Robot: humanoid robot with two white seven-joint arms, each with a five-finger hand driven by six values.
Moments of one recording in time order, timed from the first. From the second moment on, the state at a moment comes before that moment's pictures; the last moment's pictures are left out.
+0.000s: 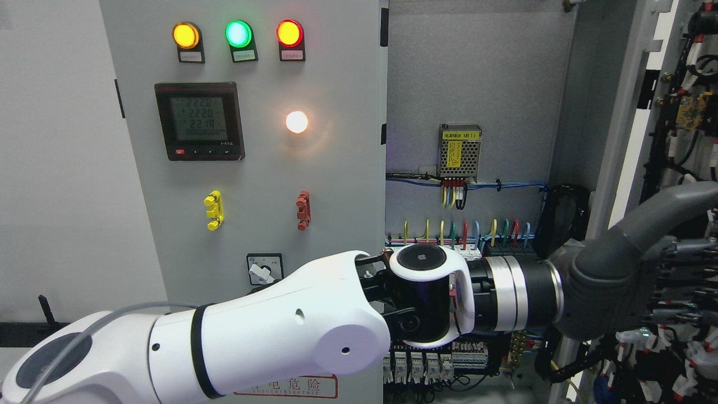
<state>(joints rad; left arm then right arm) -1.68 0.06 -1.36 -1.44 1.64 0.05 -0.20 0.13 0.12 0.15 -0.07 -0.06 -0.08 0.08</state>
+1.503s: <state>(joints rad) -1.69 -0.06 -1.43 -1.43 1.63 -0.01 -0.07 0.13 0.12 0.15 -0.07 -0.06 -0.08 0.08</state>
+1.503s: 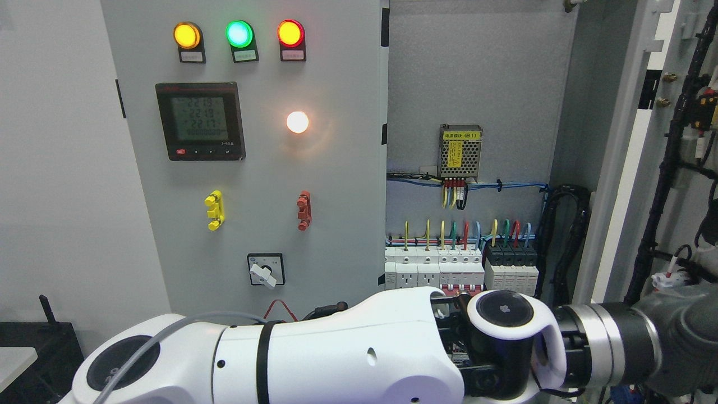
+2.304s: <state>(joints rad) -1.63 0.16 -1.43 -1.47 1.64 0.00 -0.28 0.13 0.12 0.15 -0.07 -0.06 -0.08 0.08</state>
